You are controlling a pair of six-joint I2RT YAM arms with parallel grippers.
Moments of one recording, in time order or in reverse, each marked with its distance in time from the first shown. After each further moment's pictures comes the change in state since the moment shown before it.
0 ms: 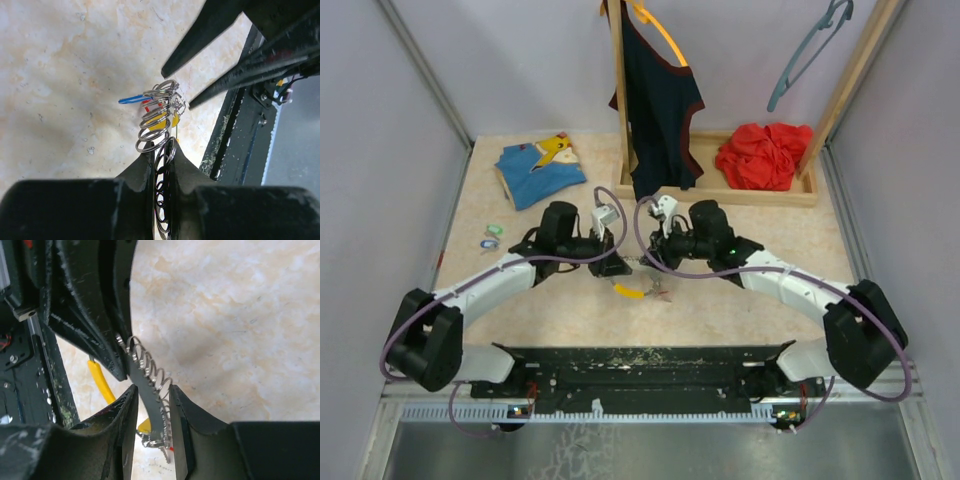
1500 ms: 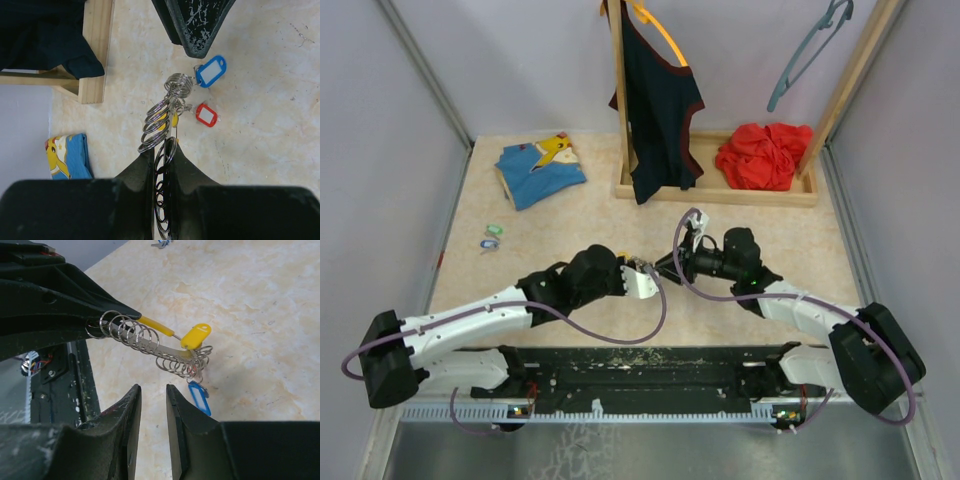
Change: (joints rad) left arm -0.549 -0.219 0.060 -0.267 -1.007 0.906; right arm -0.117 -0.170 -0.372 0.506 -0.140 0.257
